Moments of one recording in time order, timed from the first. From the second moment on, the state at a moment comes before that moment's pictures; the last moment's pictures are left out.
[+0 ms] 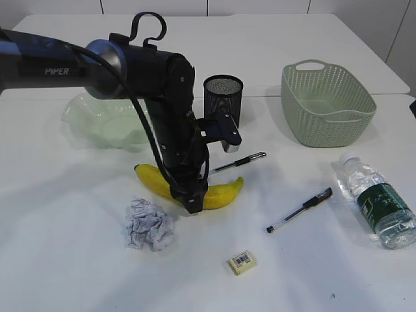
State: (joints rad) left arm -0.60 2.29 -1.76 -0.14 1.00 0.78; right arm 0.25 1.09 -1.09 -0.11 1.00 -0.21
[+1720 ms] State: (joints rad) left arm -0.60 2.29 -1.76 -0.15 1.00 0.78; right arm 0.25 1.09 -1.09 -0.11 0.99 -0.21
